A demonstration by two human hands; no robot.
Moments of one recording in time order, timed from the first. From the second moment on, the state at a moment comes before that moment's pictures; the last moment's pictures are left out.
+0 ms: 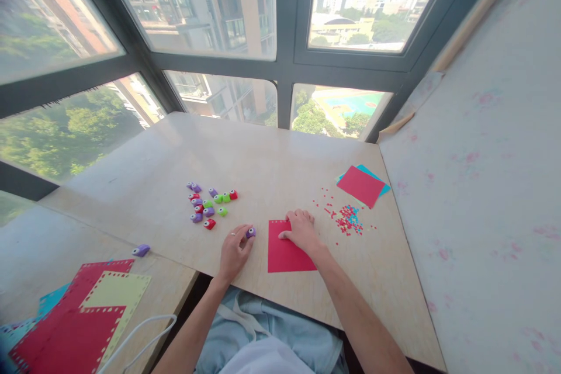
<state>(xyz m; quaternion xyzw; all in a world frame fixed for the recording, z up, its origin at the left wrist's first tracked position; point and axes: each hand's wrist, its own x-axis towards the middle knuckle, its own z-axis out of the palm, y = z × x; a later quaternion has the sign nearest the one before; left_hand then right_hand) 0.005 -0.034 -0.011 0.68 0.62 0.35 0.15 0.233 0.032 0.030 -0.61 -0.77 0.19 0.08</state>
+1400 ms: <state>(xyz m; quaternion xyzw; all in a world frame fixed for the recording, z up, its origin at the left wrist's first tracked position) 0.023 -0.012 -0.007 0.69 0.56 0.40 0.22 0.248 0.018 -0.001 -0.50 -0.75 0.18 0.38</state>
